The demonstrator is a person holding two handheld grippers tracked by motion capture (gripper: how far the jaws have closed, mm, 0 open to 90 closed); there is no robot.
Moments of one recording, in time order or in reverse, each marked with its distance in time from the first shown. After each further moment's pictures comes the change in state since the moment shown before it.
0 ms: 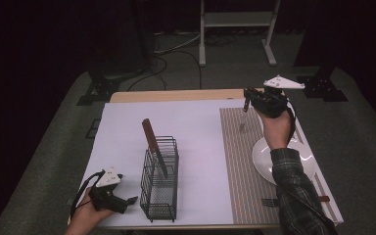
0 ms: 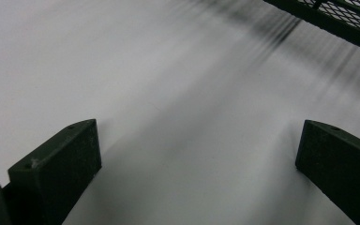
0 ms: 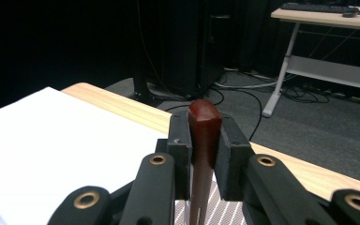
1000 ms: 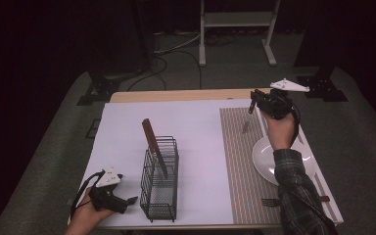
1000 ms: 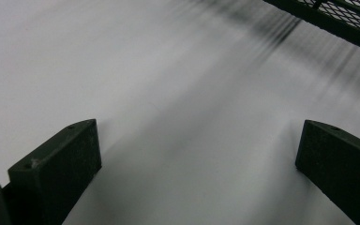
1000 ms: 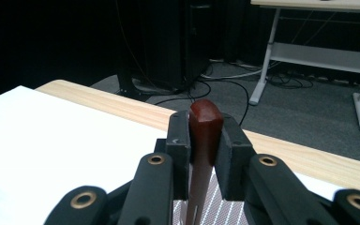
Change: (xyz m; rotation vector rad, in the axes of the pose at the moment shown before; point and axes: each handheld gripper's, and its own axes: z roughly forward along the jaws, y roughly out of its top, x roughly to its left) left arm 0.000 0.000 0.000 0.000 0.000 -0.001; right arm -0.022 -0.017 0.002 0.023 -0.061 0.060
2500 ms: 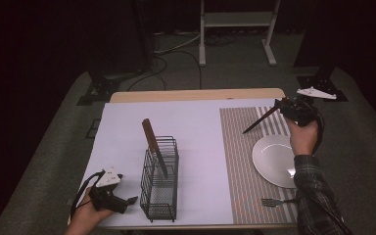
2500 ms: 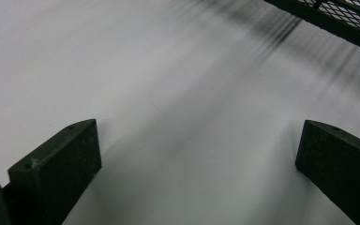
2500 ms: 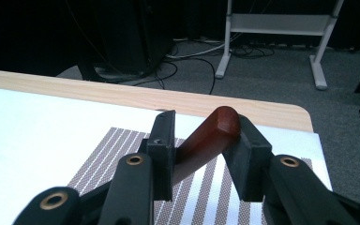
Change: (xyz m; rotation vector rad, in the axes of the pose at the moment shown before) left arm 0.000 0.000 0.000 0.001 0.000 -0.001; right arm -0.066 -0.033 -0.027 0.065 -0.134 0.104
